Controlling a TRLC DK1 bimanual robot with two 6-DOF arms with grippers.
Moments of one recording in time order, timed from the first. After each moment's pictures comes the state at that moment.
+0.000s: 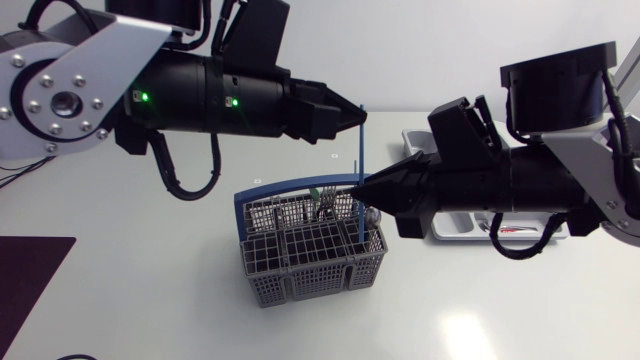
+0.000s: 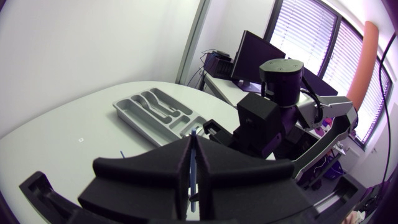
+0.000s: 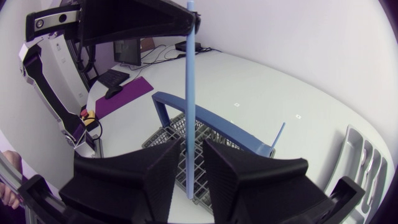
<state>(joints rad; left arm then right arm) -0.67 1.42 1.20 -0.16 0.49 -0.11 0.49 1.15 0.82 -0.23 -0.52 -0.07</state>
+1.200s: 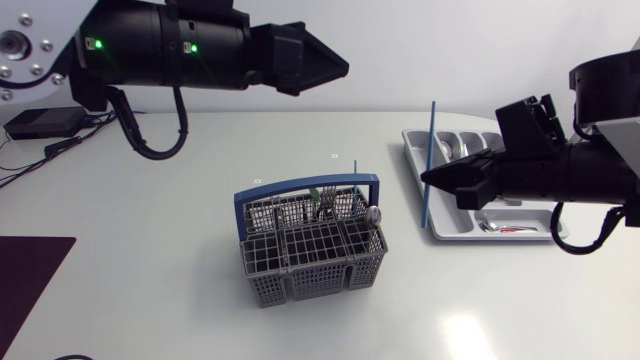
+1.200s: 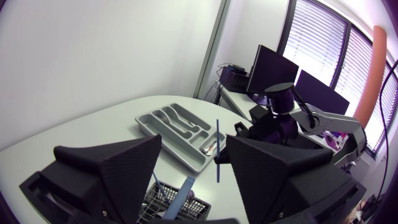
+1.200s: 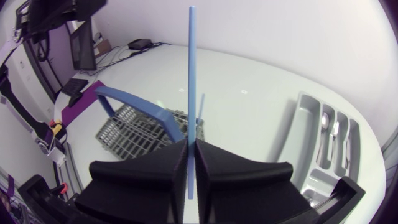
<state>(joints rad) -0.56 1.40 1.30 -0.23 0.48 -0.09 0.15 1.13 0.82 -0.38 -0.53 -0.18</state>
